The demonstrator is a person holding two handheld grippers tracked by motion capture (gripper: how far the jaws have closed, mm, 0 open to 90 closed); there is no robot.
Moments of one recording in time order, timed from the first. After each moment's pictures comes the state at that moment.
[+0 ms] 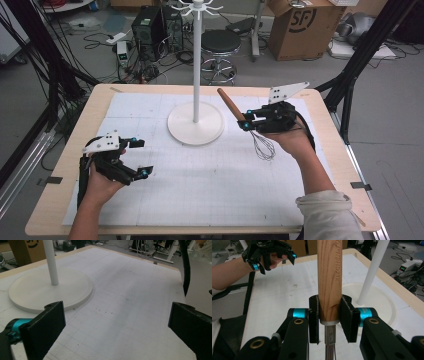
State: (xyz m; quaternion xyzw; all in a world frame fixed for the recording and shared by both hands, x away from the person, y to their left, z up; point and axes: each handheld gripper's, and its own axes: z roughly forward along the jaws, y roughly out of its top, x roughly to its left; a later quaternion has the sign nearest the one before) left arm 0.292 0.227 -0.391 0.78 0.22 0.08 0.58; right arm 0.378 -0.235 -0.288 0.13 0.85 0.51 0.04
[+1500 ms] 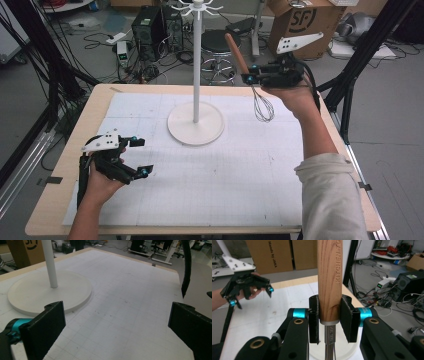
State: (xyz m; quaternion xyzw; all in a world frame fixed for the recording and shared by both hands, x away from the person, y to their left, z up) left arm 0.293 0.227 -0.388 0.78 0.22 0.07 0.58; right arm 0.439 -0.236 -0.205 0.15 0.83 0.54 0.09
